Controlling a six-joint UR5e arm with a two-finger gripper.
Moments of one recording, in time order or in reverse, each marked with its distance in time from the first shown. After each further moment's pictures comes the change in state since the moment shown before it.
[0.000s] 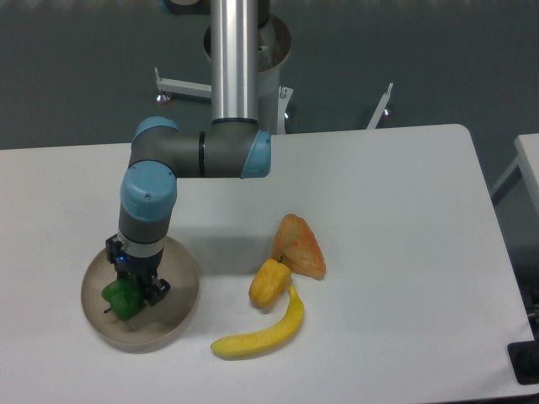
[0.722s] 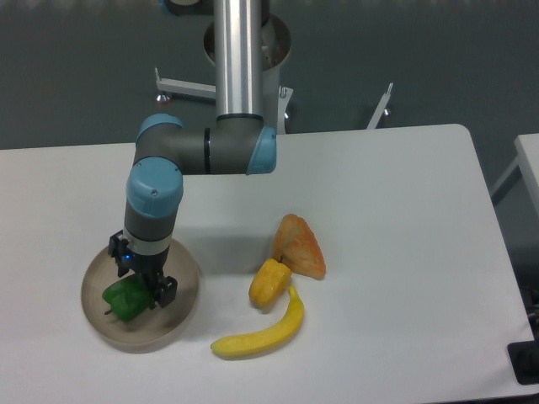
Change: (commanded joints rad) arm 0.054 0.037 -0.020 -0.006 0.005 0.002
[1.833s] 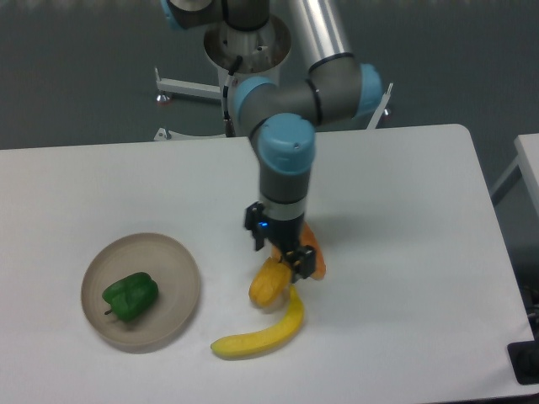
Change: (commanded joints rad) arm 0.344 0.126 -0.043 -0.083 0.236 0.544
